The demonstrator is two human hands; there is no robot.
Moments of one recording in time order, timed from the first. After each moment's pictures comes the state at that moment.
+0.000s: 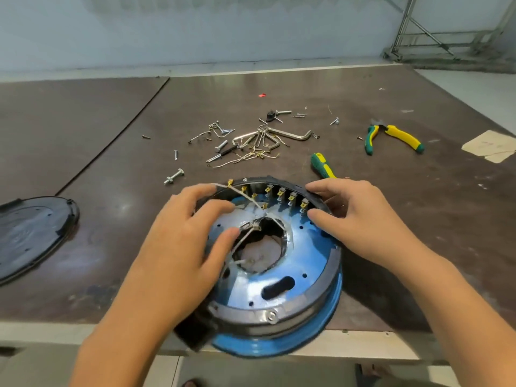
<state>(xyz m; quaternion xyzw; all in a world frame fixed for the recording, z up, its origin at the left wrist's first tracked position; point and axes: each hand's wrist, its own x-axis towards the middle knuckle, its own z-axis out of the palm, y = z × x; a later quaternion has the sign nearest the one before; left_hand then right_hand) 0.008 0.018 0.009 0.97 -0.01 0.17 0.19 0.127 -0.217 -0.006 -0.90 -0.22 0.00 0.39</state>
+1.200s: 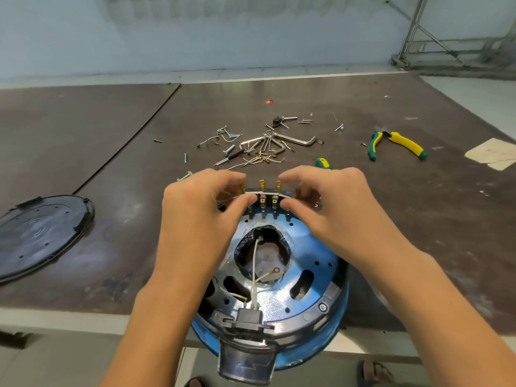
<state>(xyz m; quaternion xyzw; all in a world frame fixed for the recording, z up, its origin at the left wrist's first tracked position) 0.034 -0.003 0.029 0.90 0.02 0.33 0.29 0.102 -0.187 0.027 -0.86 -0.34 -0.16 0.34</state>
